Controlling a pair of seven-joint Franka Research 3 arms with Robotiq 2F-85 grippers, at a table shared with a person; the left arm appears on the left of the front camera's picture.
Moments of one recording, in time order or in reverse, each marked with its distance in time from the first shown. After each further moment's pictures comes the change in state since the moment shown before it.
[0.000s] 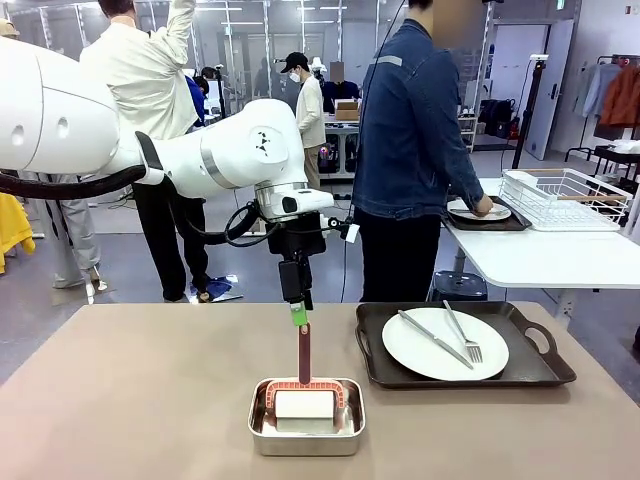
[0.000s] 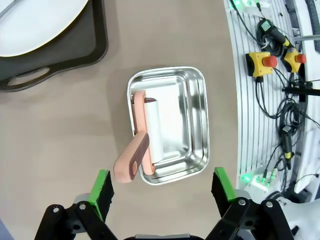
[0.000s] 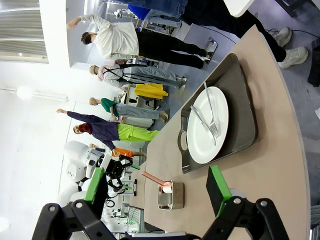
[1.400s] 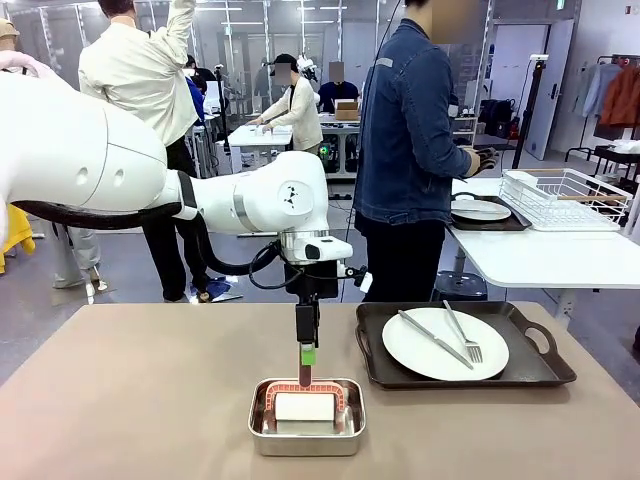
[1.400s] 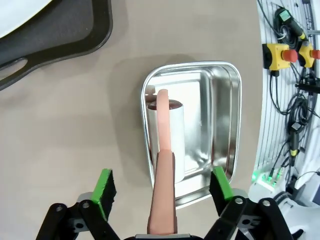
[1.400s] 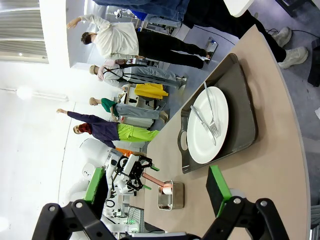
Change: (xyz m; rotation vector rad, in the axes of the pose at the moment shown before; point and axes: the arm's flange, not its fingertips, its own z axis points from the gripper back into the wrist) left arm 0.012 0.033 -0.077 -0.033 0.111 0.037; right arm 0.000 0.000 0.000 0.000 0.000 0.000
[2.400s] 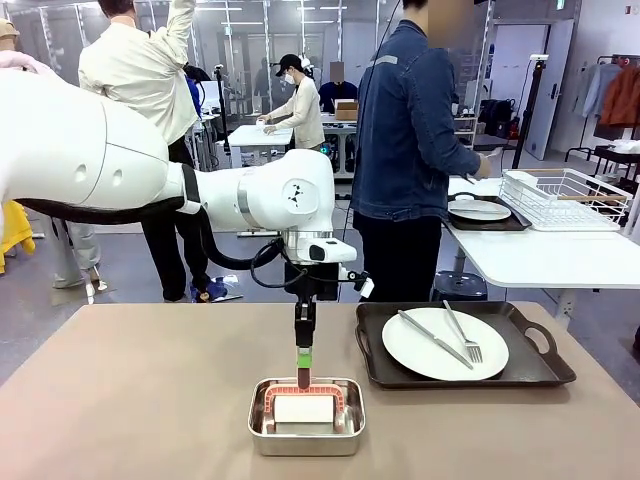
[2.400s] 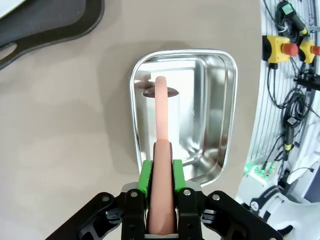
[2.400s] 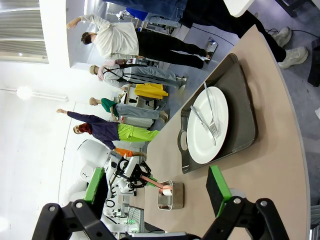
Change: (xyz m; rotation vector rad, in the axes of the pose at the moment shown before) left arm 0.002 -0.012 0.002 -0.007 0.075 0.051; right arm 0.000 0.000 0.000 0.000 0.000 0.000
